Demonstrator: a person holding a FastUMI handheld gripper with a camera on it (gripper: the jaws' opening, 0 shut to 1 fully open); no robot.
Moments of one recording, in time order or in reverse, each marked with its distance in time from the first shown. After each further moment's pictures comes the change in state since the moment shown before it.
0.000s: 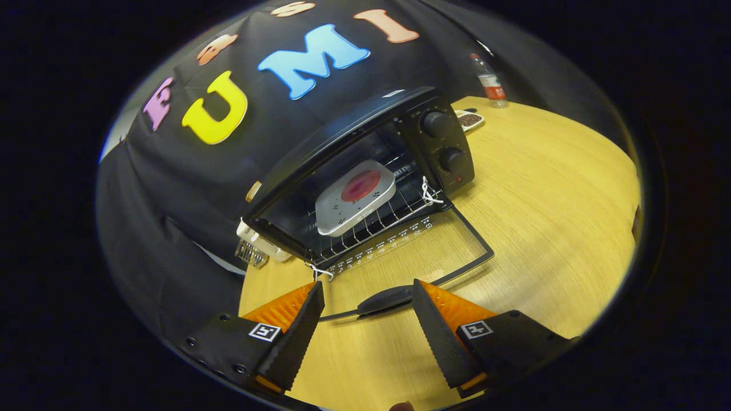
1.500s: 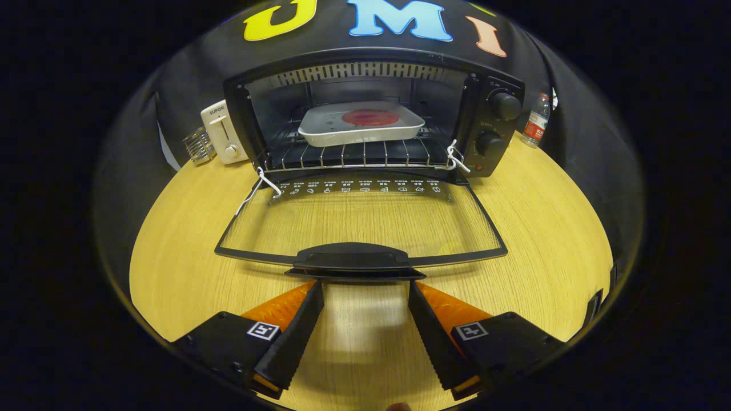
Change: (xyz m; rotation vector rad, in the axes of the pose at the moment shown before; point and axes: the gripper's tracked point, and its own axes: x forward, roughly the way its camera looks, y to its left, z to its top) arm 0.047 -0.041 -0.057 -0.396 0.167 -0.256
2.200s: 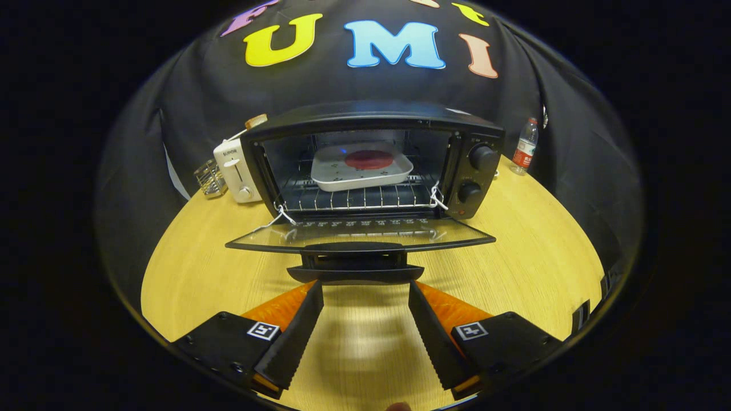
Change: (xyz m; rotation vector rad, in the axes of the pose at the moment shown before) arm -0.043 0.001 0.035 0.023 -0.169 0.003
